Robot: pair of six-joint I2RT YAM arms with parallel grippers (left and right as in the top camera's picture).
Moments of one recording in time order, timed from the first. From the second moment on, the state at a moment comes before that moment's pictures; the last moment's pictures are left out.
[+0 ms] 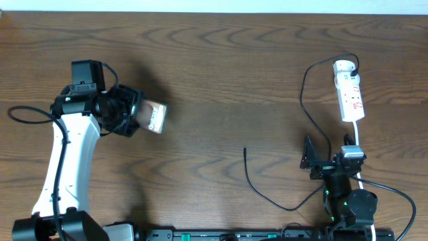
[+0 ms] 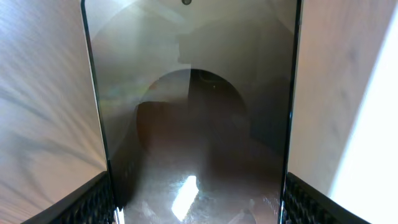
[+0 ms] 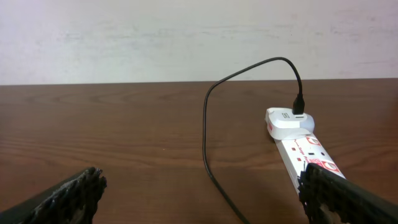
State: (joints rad) left arm 0.12 1.46 1.15 -0.91 0.32 -1.14; right arm -0.02 0.01 0.01 -0.06 -0.09 0.06
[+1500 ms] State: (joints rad) left arm 0.12 1.49 1.15 -0.97 0.04 -1.13; right arm -0.01 0.82 0.76 -0.43 -0.40 0.18
